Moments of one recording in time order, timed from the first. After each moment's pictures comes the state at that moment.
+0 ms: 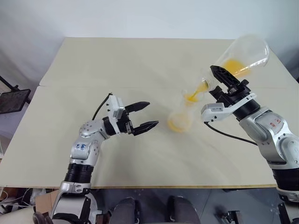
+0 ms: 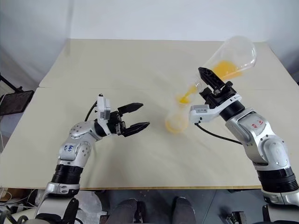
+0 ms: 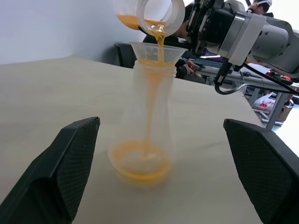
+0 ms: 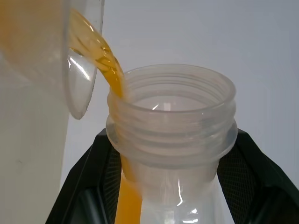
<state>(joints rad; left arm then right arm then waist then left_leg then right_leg) -0.49 0.30 0.02 0.09 -0.47 0.21 -1.00 -0.43 -0.79 0.00 -0.16 -0.87 -0.33 0.12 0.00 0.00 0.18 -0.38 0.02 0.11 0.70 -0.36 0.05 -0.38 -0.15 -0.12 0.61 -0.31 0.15</state>
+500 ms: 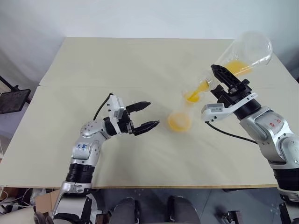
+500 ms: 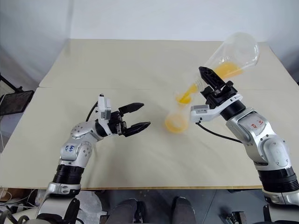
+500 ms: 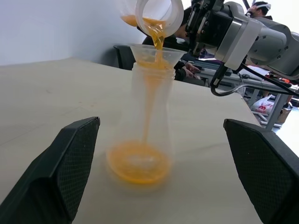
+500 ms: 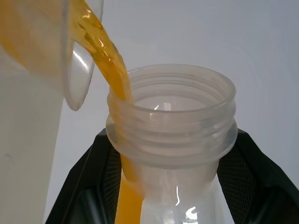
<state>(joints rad) -0.49 0.29 0.02 0.09 -0.47 0.21 -0.99 -0.43 -0.80 0.00 -0.16 -0.91 -0.33 0.09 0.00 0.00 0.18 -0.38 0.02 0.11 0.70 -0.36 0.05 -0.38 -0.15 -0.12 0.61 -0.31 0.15</state>
